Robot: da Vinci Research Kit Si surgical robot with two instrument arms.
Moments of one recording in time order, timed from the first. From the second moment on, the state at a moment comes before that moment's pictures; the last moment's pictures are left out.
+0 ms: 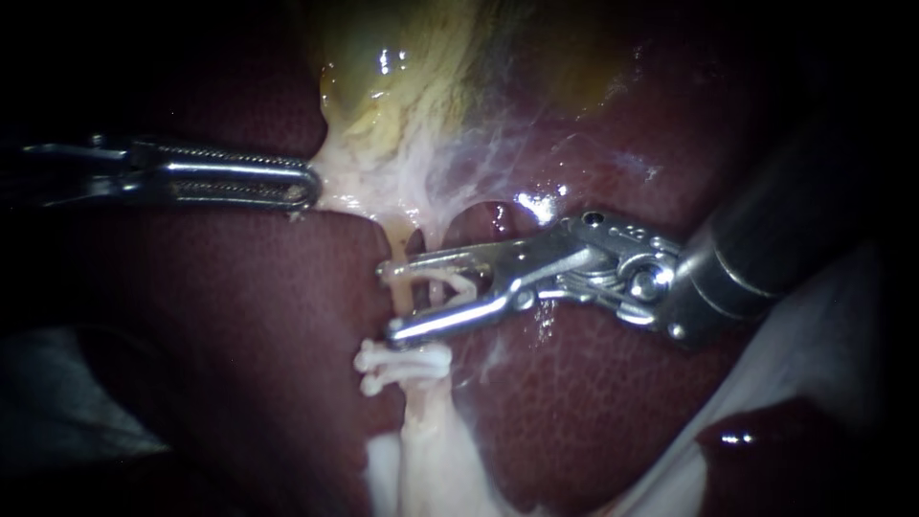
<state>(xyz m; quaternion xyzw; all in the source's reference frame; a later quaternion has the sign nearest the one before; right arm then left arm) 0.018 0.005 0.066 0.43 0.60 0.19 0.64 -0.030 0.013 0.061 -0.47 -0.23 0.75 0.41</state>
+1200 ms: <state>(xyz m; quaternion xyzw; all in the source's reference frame) 0.023 0.004 0.066 0.42 0.62 0.21 0.63 -0.030 0.013 0.061 -0.47 -0.23 0.75 0.41</state>
